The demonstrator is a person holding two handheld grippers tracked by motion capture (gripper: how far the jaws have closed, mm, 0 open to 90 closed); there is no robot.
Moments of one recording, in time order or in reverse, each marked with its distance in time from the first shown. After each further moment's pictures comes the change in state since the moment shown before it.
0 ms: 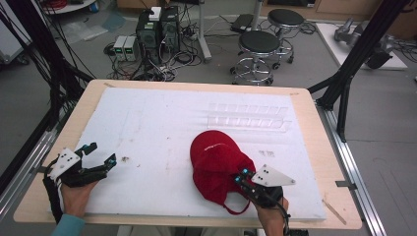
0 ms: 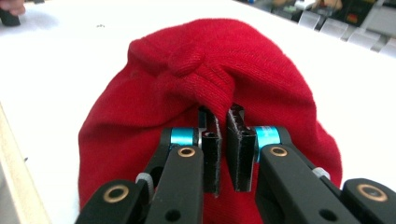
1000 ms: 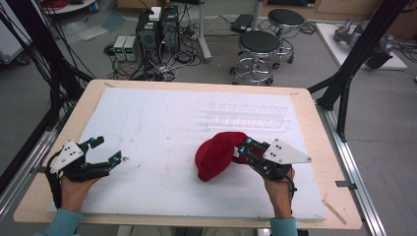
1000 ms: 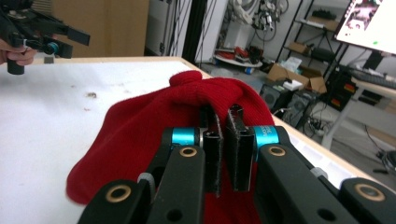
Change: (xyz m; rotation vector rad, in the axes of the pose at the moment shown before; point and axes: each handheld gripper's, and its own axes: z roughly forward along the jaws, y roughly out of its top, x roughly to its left) left arm -0.010 0.035 0.009 -0.022 -0.147 0.043; right arm -0.044 0.057 -0.002 -0.264 0.024 -0.179
